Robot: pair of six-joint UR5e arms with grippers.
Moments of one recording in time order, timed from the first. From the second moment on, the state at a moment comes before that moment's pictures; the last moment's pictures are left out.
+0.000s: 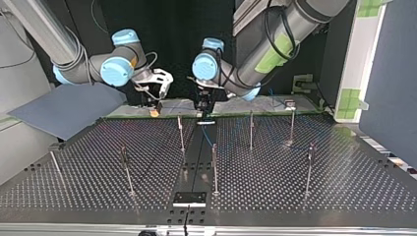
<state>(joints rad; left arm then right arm) -0.53 -2.20 -1.61 -2.64 -1.85 -1.87 2.06 -1.10 1.62 -0.15 1.55 1.66</state>
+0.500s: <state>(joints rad) -0.52 -2.21 -1.60 -2.62 -1.76 -1.87 2.02 -1.06 1.62 -0.21 1.53 1.68</state>
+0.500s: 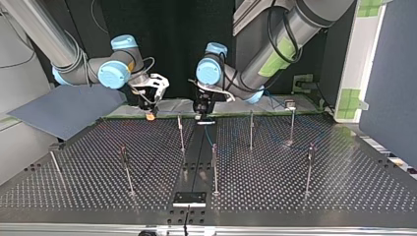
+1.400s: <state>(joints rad) -0.50 -2.32 -1.44 -2.68 -1.75 -1.90 1.97 -1.03 1.60 -0.26 1.49 1.70</state>
